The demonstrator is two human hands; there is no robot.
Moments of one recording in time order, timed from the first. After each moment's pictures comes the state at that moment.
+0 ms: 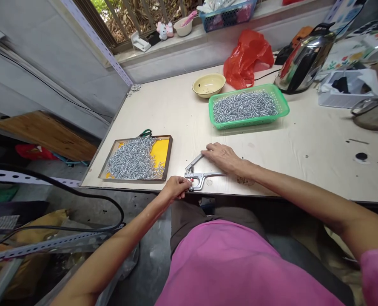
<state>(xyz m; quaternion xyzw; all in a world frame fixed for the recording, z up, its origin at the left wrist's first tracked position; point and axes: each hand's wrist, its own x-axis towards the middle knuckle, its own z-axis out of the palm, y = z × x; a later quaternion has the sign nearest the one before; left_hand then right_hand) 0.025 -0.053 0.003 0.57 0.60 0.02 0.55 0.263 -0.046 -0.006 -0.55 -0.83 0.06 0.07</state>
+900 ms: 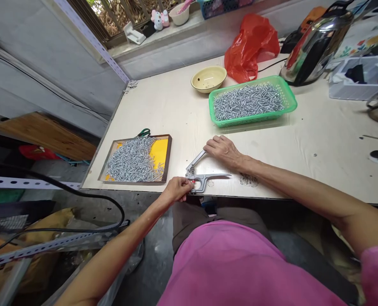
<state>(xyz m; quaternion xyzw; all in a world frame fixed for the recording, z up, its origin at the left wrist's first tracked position) 0.023 -0.046 -0.005 0.64 0.57 -0.05 0.52 0.273 -0.020 -0.030 -0.50 -0.85 -0.11 0.13</state>
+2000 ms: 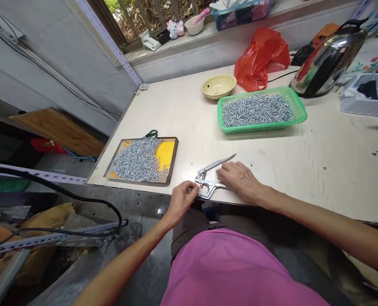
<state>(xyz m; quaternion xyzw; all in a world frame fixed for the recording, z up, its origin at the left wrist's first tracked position) 0.032 -0.078 -0.002 0.67 0.60 0.14 0.41 0.260 -0.093 -0.010 -0.55 -0.83 0.05 0.08</state>
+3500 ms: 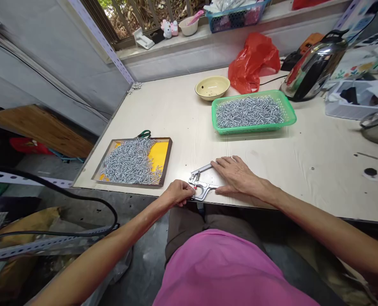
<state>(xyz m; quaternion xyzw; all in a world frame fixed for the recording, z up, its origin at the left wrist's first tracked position) 0.039 -0.045 0.004 0.60 0.59 -0.06 0.54 0.276 -0.082 -0.003 -0.55 -0.83 0.10 0.04</state>
